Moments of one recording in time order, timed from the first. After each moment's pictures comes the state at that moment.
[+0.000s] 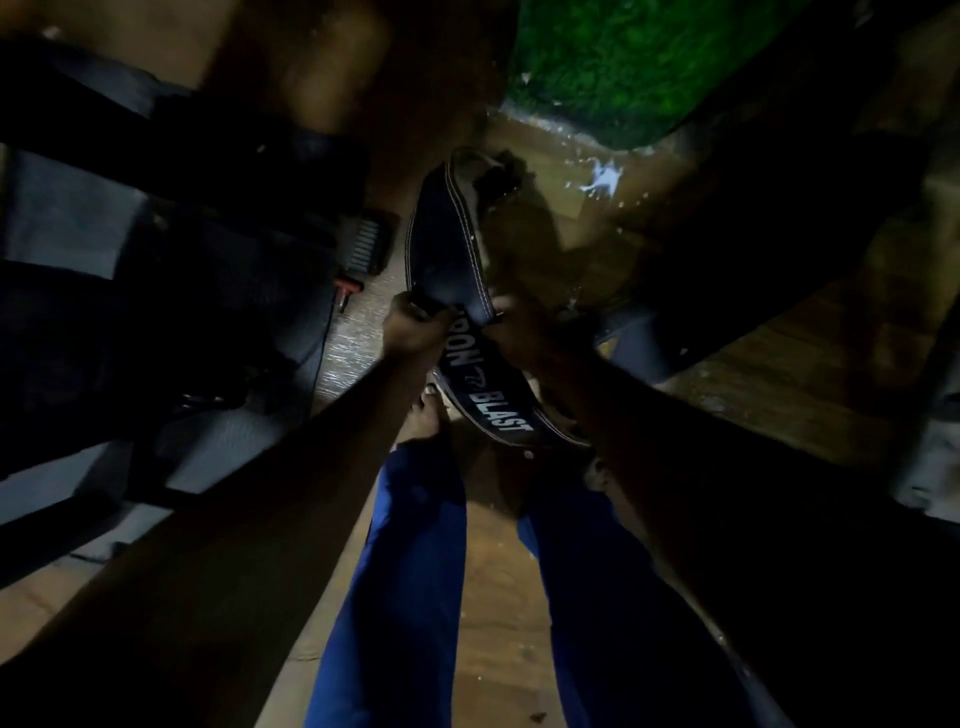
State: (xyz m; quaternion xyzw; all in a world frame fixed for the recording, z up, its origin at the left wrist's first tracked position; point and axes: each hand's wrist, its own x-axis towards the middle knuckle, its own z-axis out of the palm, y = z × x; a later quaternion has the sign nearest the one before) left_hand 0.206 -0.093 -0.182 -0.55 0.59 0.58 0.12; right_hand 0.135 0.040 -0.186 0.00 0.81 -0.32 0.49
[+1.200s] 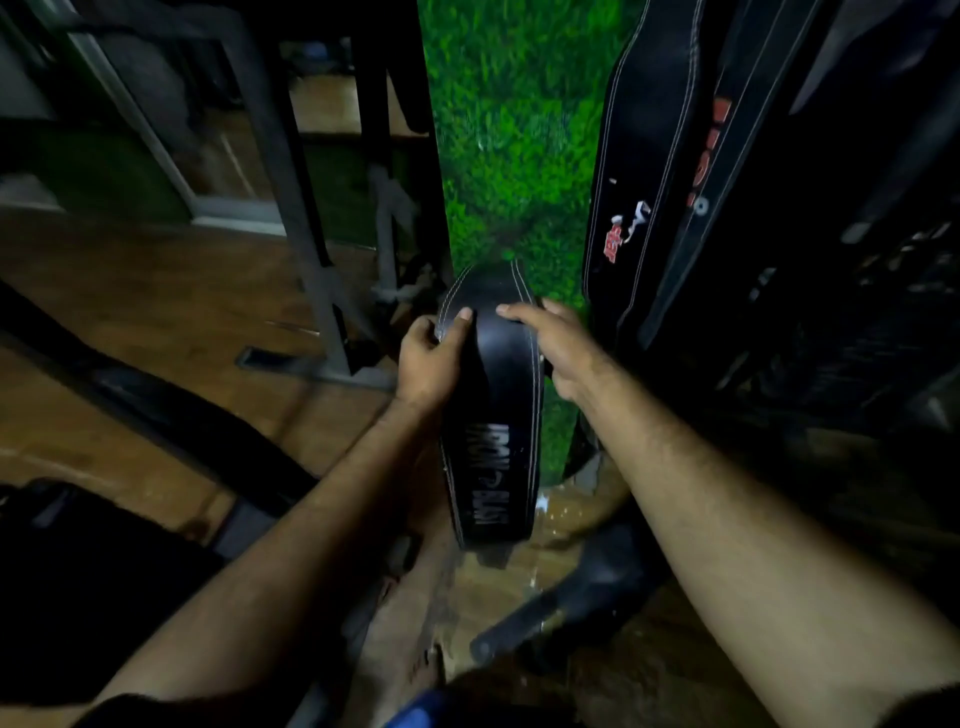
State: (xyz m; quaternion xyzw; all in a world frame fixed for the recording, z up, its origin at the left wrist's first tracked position) left_hand 0.119 0.006 0.500 -0.22 0.70 0.65 -0.22; right_hand 0.060 0.141 0.535 -0.04 0.65 -0.72 0.25
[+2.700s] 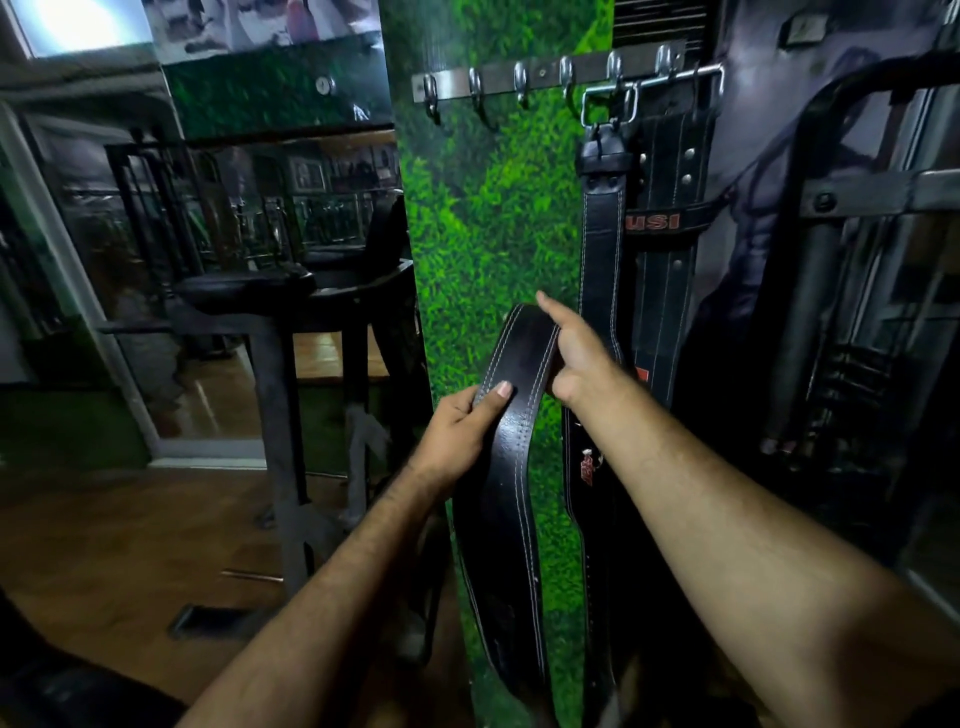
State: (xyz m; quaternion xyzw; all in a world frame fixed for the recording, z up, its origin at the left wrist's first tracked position) left_hand 0.054 -0.017 0.680 0.13 0.74 0.63 -0.20; right_hand -0.026 0.115 0.751 -0.08 0.49 -0.86 0.12
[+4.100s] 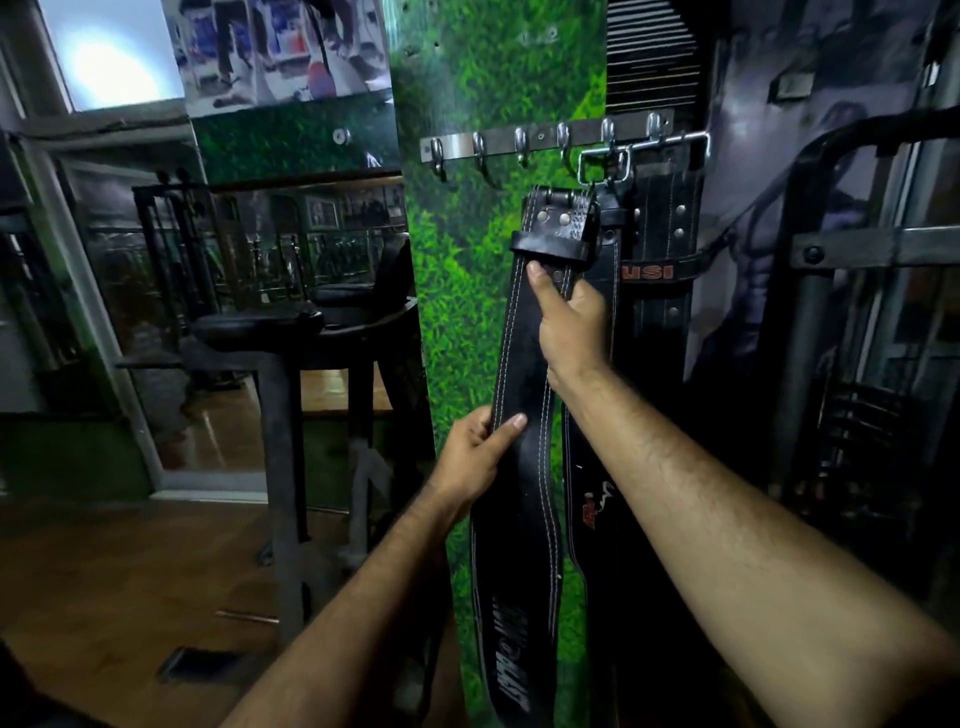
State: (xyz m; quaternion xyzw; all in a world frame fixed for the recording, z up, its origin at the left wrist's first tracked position) left_hand 0.019 -0.007 0.685 0.16 0.69 0.68 -0.18; right_hand -0.016 0.103 0.814 -0.20 0.51 -0.80 -0.27
